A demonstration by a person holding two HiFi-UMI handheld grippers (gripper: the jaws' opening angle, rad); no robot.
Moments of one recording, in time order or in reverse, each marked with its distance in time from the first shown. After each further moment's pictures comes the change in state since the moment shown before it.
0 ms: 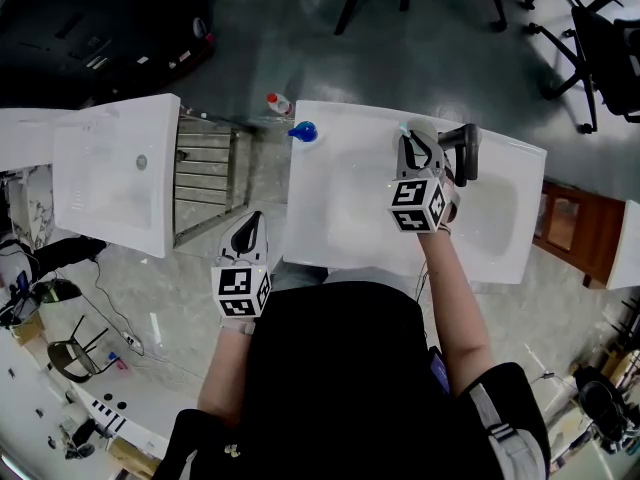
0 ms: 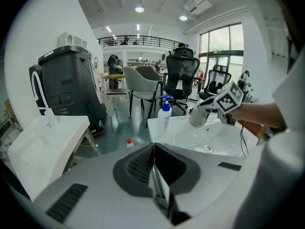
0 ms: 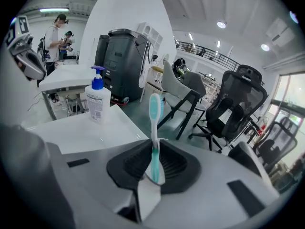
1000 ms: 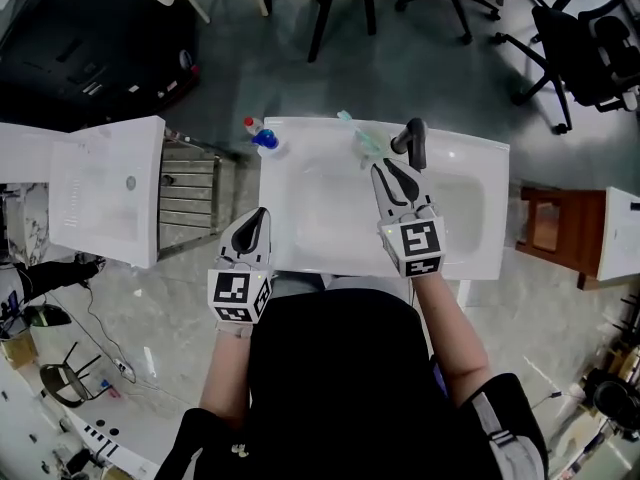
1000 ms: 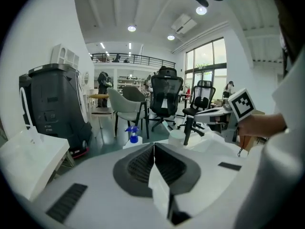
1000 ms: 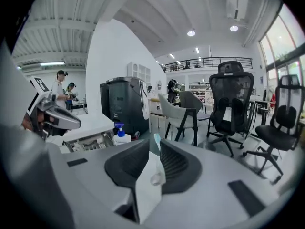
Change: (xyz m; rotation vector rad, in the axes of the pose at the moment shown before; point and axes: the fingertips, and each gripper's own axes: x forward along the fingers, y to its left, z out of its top) left arm -0.015 -0.094 0.078 0.063 -0.229 -0.115; right arm -0.131 -0.022 0.042 0.314 -0.351 0.163
